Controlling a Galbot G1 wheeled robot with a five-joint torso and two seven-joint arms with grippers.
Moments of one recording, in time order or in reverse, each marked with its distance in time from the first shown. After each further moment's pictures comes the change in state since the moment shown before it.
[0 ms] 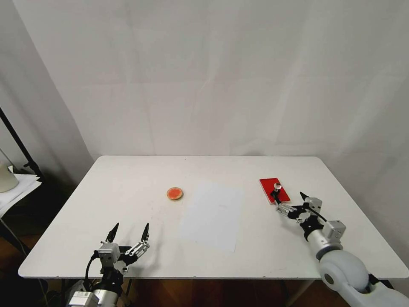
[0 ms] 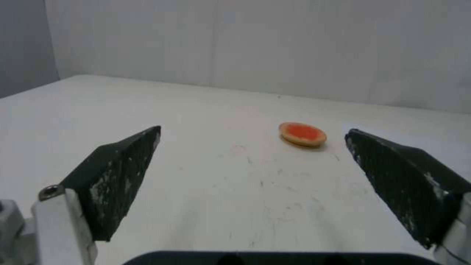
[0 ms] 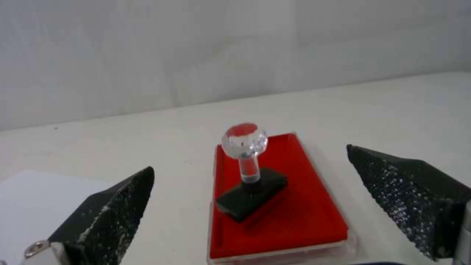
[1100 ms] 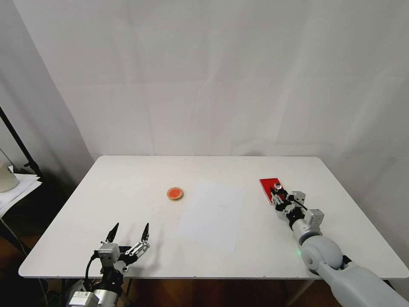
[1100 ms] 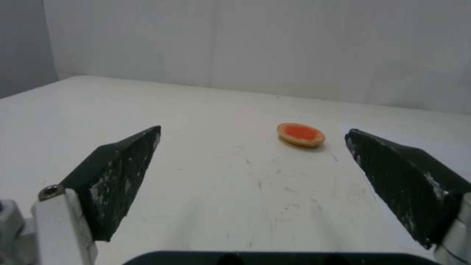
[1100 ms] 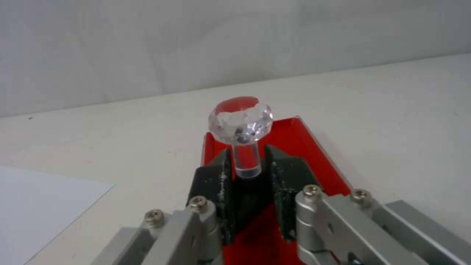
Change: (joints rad) left arm 0.000 0.000 0.000 0.000 0.000 0.000 0.000; right arm 0.155 0.042 -0.129 -0.165 0.011 0.007 -0.001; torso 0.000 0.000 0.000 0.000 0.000
